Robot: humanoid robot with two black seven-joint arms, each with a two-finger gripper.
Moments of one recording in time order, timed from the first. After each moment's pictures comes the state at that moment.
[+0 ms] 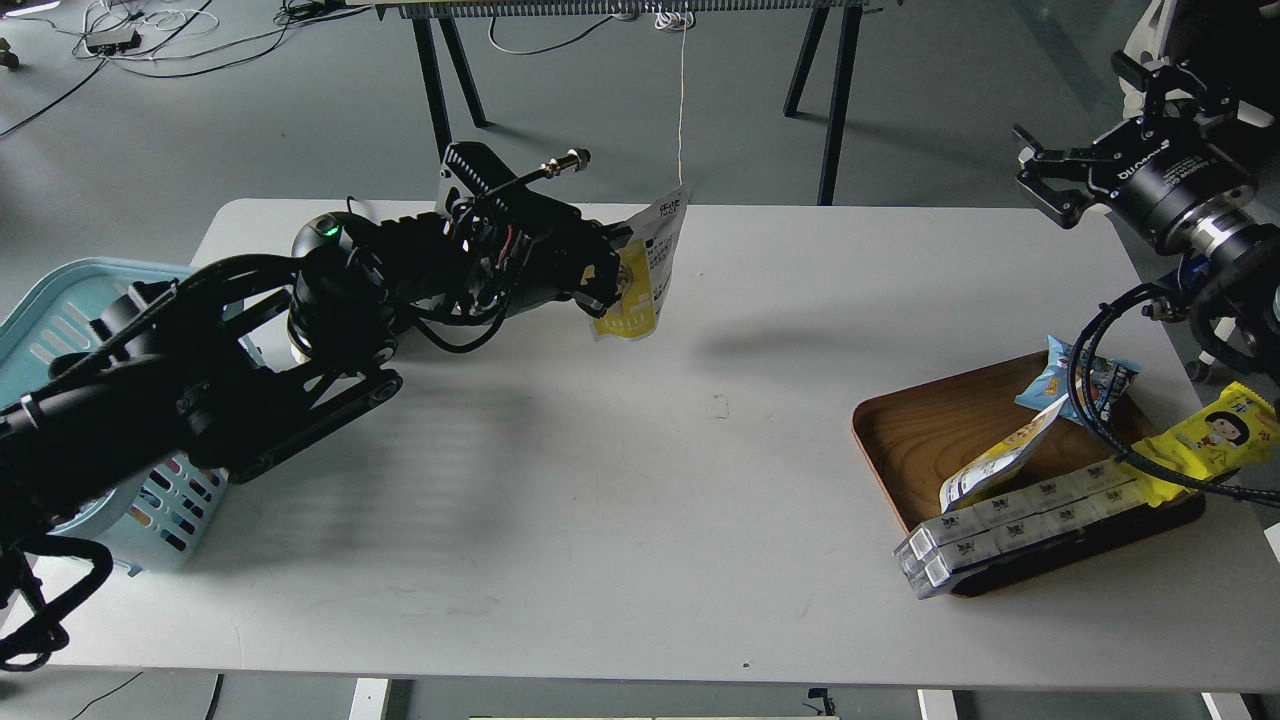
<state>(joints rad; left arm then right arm) -0.95 0.41 -0.48 -1.31 2.18 -0.29 -0.04 0.77 -0.59 0.82 0.76 0.57 0.40 -0.20</state>
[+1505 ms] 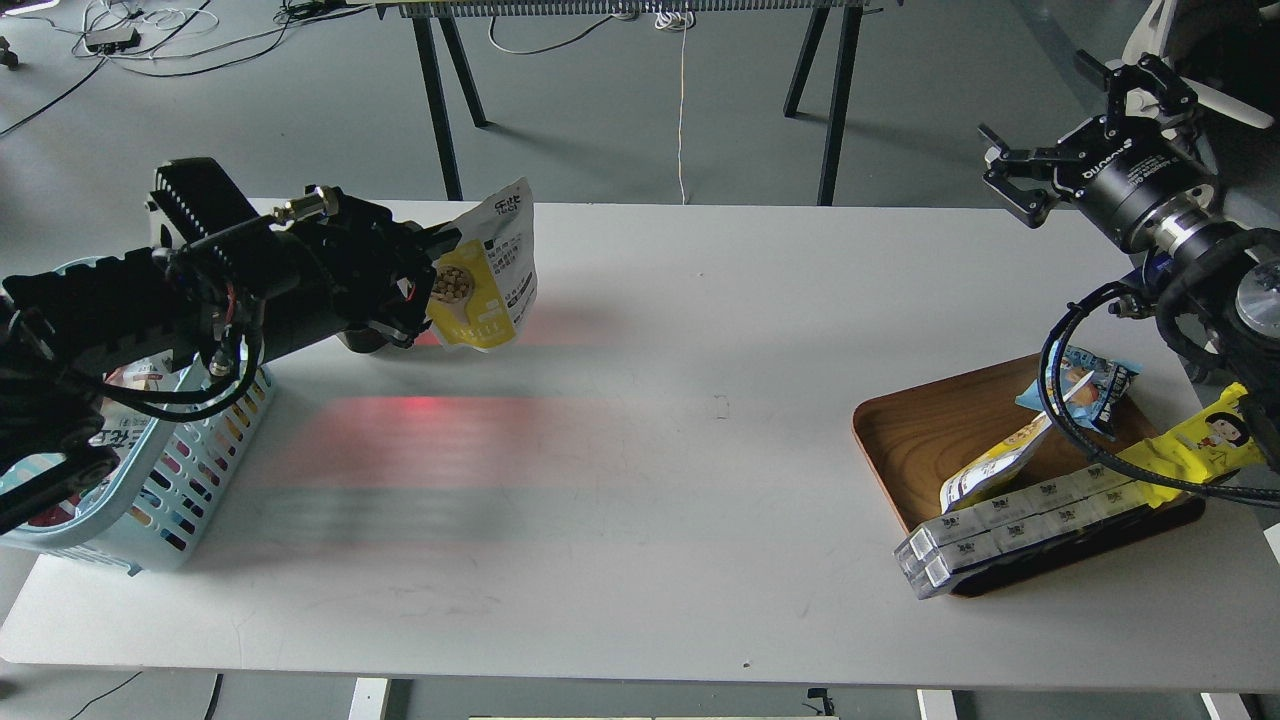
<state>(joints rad) -0.73 0.97 -0.58 -1.76 2.18 -0.19 -0.04 0.78 -0.54 0.82 0.77 0.56 0.40 -0.20</state>
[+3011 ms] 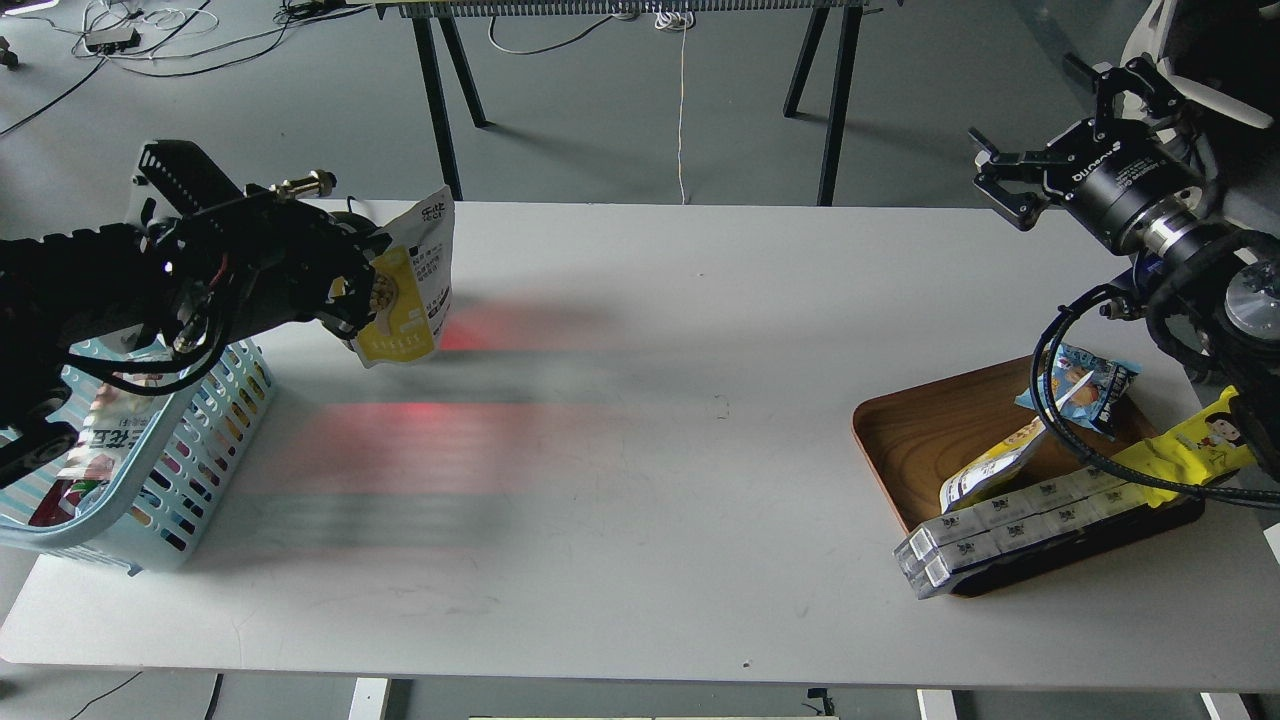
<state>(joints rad) -0.79 1.01 -0.59 -1.74 2.18 -0.43 0.01 0.78 -0.52 0.82 0.77 0.54 0.40 -0.20</state>
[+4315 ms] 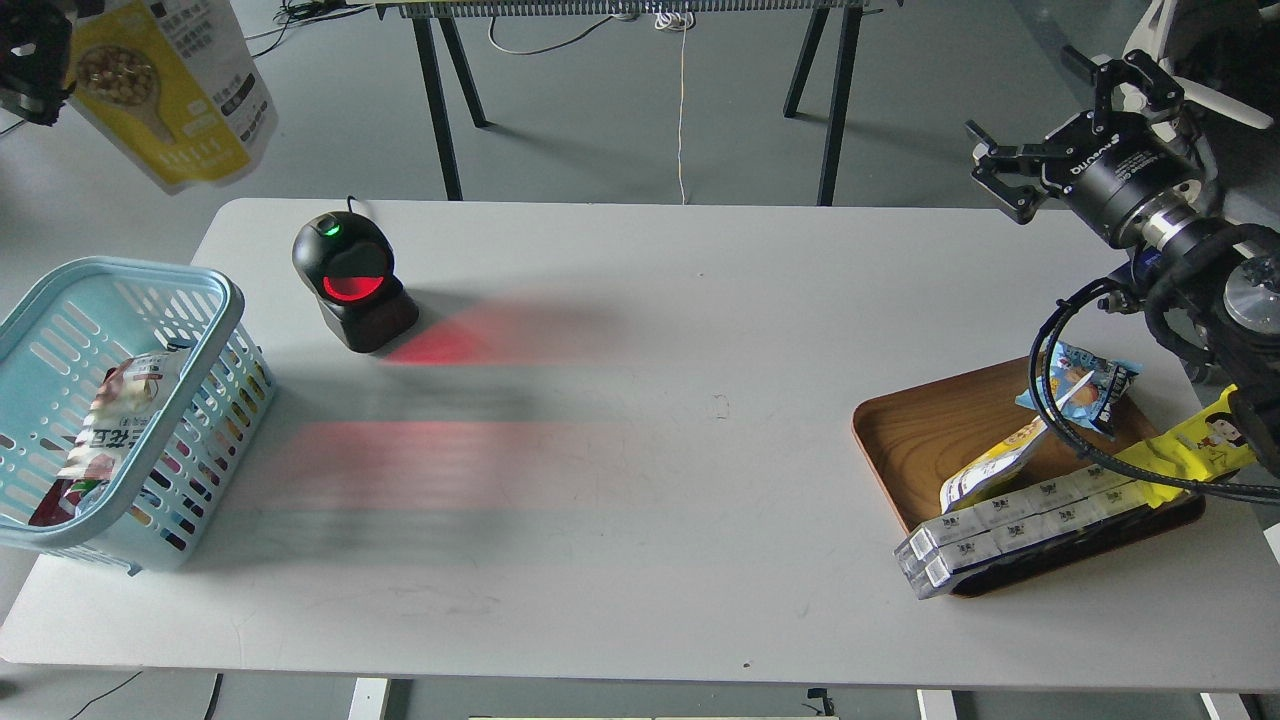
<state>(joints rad) -0.88 1.47 -0.75 -1.62 1.91 -0.24 -0.27 0.79 -0.52 0.82 0.77 0.54 0.40 -0.20</state>
